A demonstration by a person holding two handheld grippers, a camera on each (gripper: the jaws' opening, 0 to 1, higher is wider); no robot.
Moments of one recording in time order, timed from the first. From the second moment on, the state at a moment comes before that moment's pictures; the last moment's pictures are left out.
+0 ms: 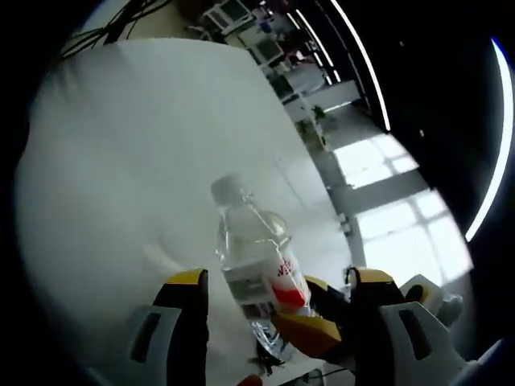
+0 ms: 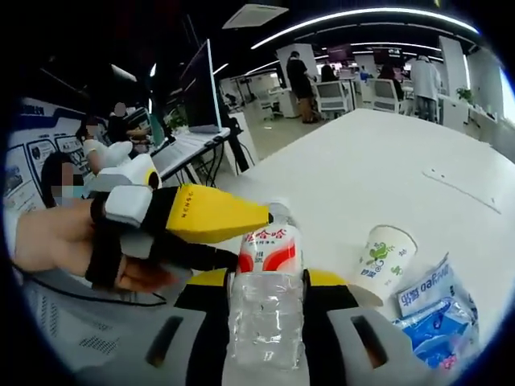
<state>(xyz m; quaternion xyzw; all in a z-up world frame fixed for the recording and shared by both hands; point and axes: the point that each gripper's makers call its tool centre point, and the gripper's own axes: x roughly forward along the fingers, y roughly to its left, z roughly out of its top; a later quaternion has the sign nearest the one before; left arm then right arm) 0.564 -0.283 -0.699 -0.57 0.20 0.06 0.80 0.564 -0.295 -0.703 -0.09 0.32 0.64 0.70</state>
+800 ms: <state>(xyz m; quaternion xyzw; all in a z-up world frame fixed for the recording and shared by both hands) 0.570 -0.279 -0.675 -0.56 0.14 0.05 0.82 0.564 -0.303 -0.665 -0.08 0.26 0.64 0.72</state>
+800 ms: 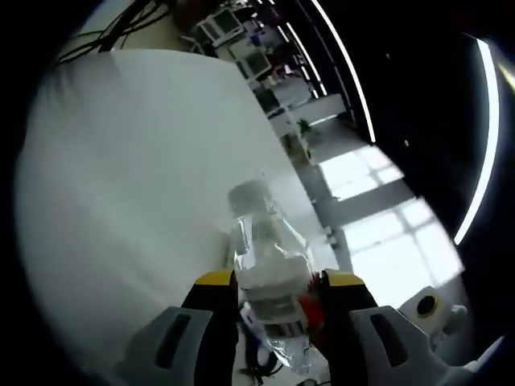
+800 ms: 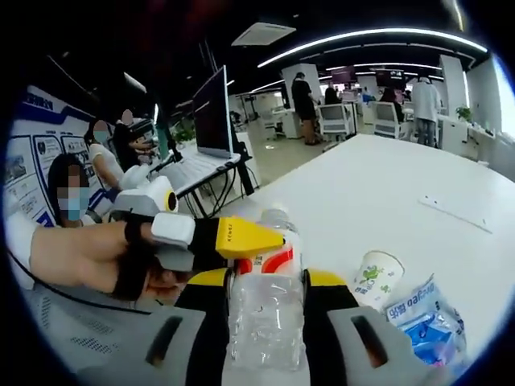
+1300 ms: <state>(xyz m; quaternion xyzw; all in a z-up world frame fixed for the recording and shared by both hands) 0.579 -0.267 -0.638 -0.36 0.13 0.03 0.92 0.567 -0.297 -0.655 -0.07 0.21 0.64 0.74</state>
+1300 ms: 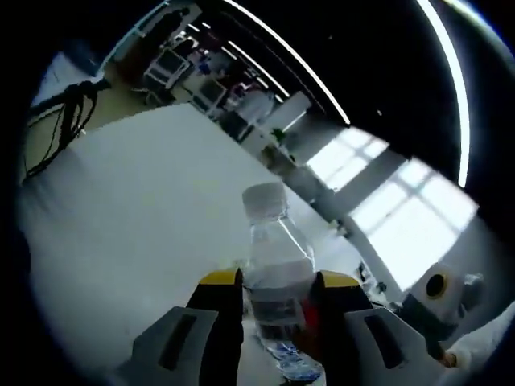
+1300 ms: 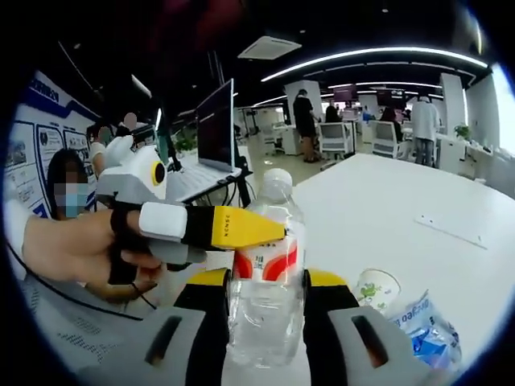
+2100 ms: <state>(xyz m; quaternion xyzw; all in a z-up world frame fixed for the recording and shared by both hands) 0.593 -0.258 -0.624 -0.12 0.15 -0.05 0.98 0.574 -0.292 -0.649 -0.10 0.16 0.64 0.74</state>
